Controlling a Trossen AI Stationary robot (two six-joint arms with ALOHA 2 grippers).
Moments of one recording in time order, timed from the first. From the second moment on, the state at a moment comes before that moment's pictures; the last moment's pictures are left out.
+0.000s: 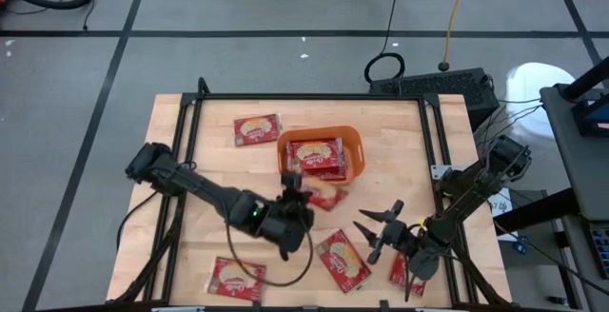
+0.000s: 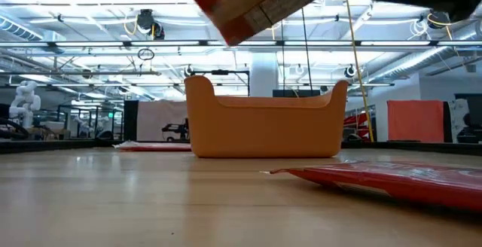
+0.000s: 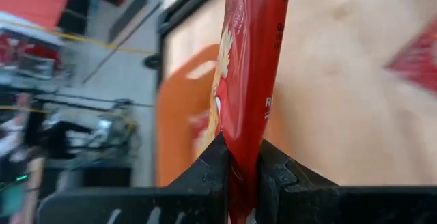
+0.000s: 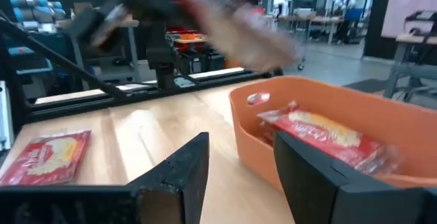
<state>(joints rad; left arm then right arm) -0.44 1.85 1.70 -0.81 -0.83 0.17 0.89 1.53 0.62 0.51 1.38 0.46</state>
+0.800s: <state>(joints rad) -0.25 2.05 1.74 -0.80 -1.08 0.22 0.91 1.53 0.60 0.51 1.30 0.54</state>
